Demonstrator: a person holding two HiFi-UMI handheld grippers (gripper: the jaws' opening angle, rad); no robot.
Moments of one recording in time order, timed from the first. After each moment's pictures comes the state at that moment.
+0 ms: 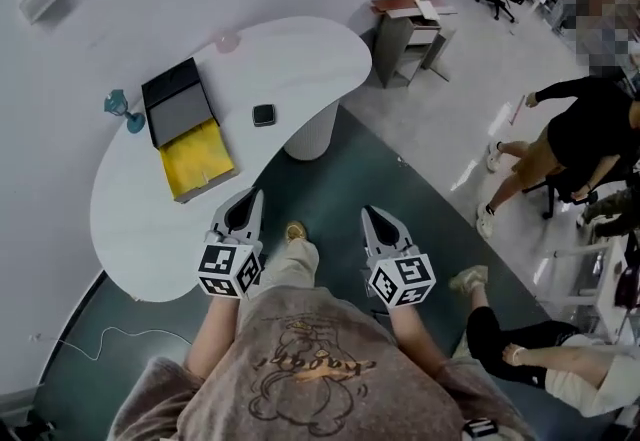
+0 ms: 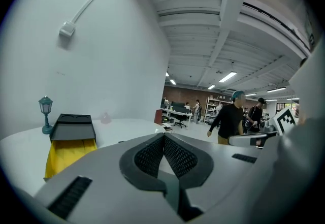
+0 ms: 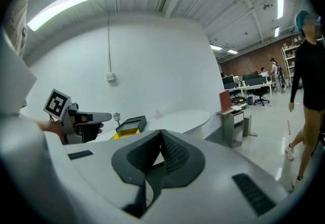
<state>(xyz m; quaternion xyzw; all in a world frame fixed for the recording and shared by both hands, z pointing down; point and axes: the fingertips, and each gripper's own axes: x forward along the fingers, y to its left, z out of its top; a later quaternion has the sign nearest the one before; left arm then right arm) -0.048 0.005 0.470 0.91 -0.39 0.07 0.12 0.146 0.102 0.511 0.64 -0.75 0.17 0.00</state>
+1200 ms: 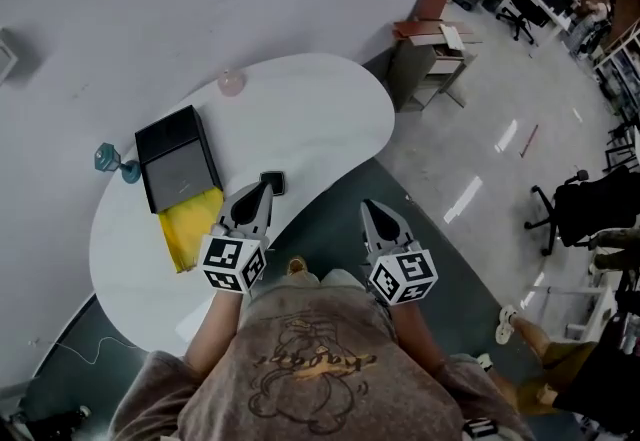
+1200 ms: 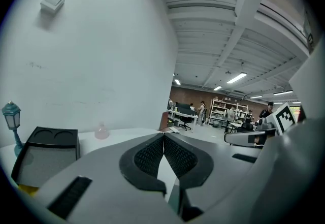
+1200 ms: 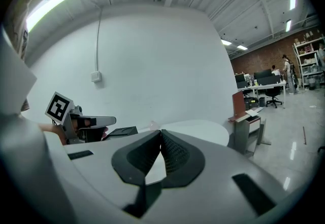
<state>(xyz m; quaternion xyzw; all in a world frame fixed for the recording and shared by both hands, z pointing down) 0.005 -0.219 0.457 0.90 -0.41 0.06 0.13 0.187 -0.141 0.484 0.61 -0.77 0.17 0.01</state>
